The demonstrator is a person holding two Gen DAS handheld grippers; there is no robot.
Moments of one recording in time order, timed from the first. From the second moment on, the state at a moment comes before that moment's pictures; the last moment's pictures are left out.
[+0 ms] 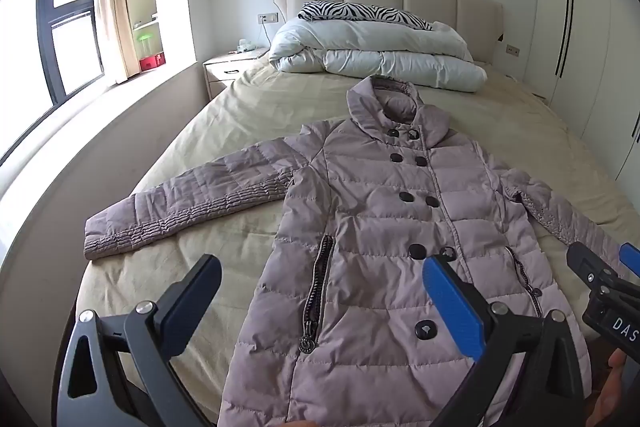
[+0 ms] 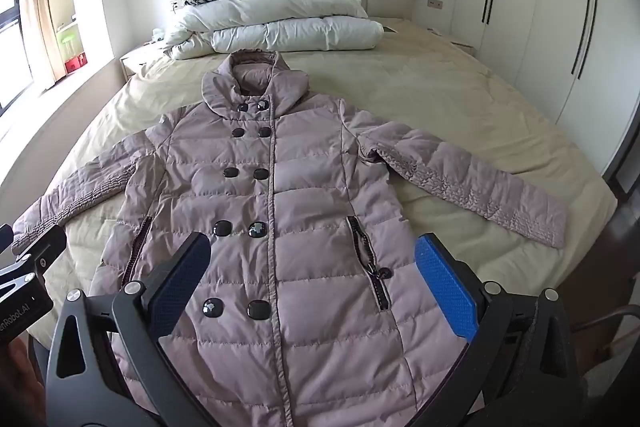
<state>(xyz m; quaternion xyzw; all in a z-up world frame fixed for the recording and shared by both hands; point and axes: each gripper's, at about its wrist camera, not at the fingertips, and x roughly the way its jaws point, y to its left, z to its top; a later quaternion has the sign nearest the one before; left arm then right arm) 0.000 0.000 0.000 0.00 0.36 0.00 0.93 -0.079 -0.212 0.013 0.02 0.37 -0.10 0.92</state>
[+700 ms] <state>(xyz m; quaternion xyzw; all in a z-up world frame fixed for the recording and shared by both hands) 0.002 -0.001 -0.004 0.00 0.36 0.00 0.93 -0.079 -0.211 0.010 0.02 0.37 -0.10 0.92</state>
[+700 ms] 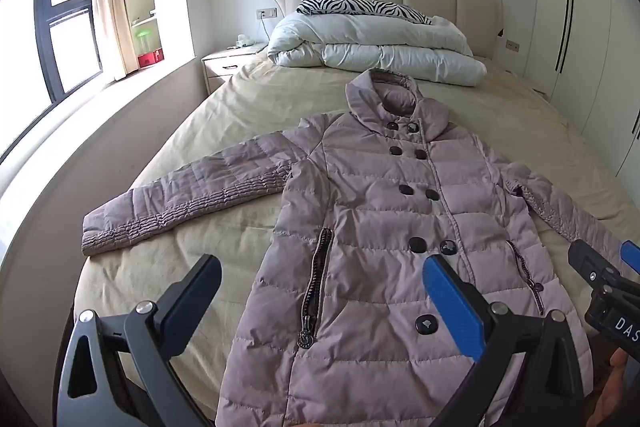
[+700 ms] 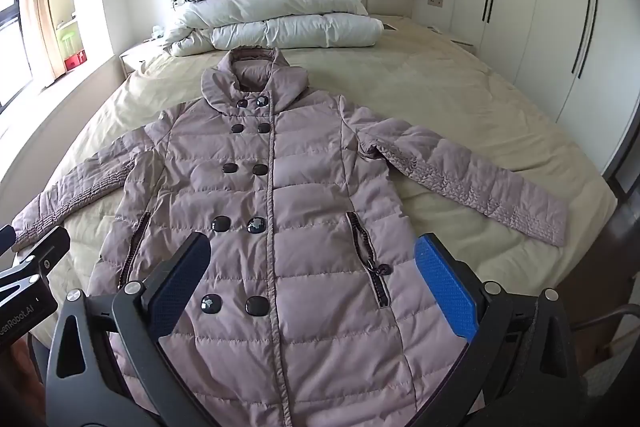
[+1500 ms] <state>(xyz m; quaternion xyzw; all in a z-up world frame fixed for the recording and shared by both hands) 0.003 -0.002 -0.004 0.00 0.36 0.00 0.93 -0.078 -0.211 0.008 0.02 0.37 -0.10 0.92</state>
